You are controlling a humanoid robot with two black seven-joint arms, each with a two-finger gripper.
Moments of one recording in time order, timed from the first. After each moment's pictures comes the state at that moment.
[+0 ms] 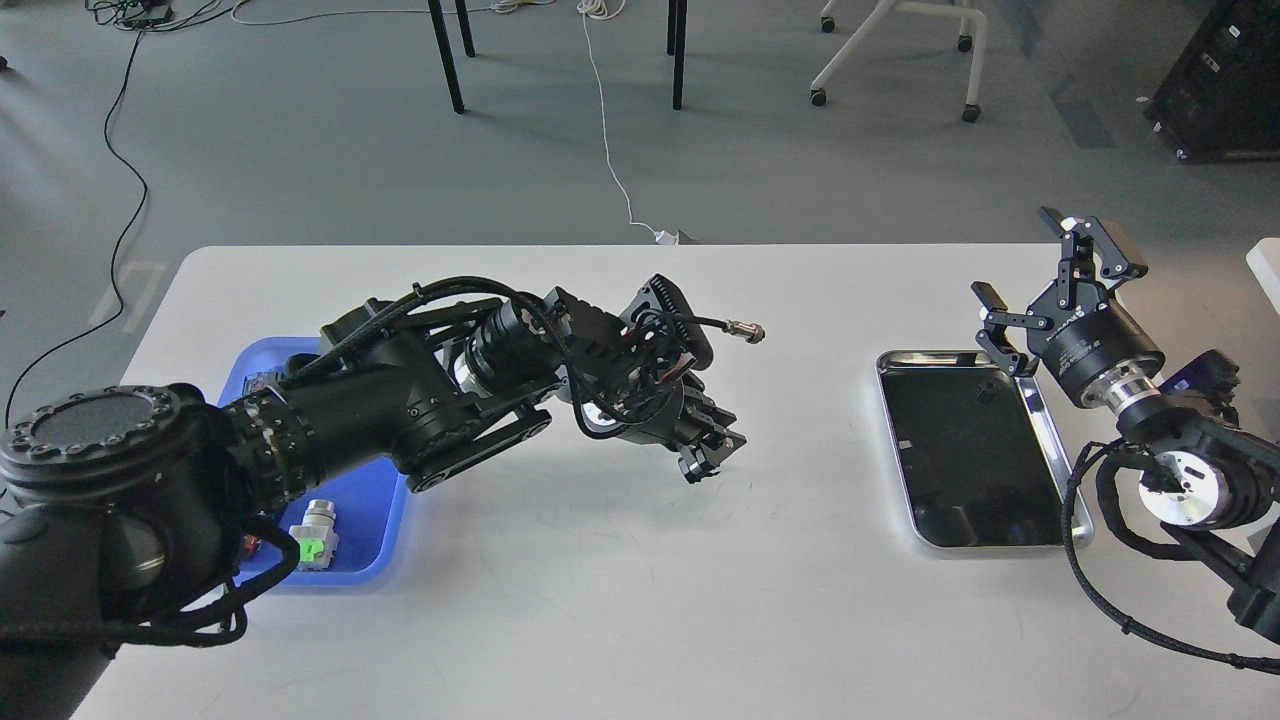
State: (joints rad) left arm -1.07 -0.04 -0.21 -0.76 2.18 -0.42 -0.49; right arm 0.58 -0.60 0.49 0.92 0.02 0.28 0.49
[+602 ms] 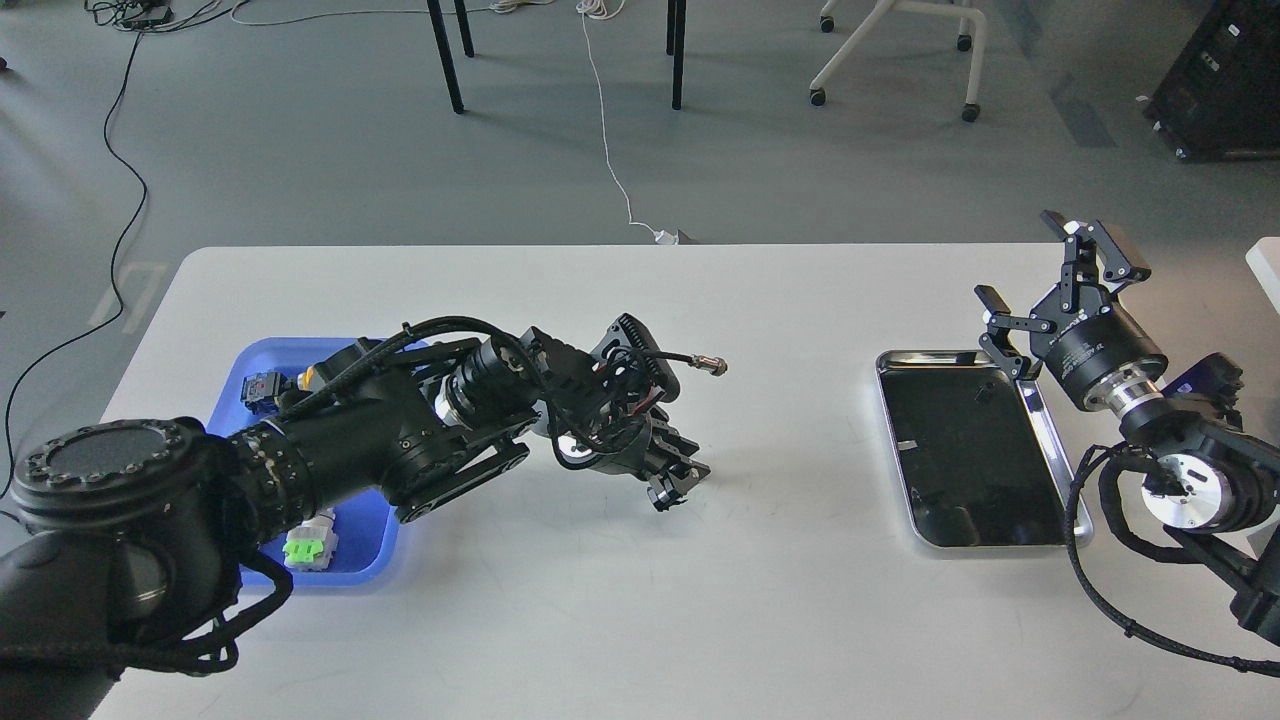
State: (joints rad) left arm -1.01 -0.04 -0.18 -0.72 2.18 -0.39 -0.49; right arm 0.58 -0.60 0.49 0.92 0.02 0.28 0.49
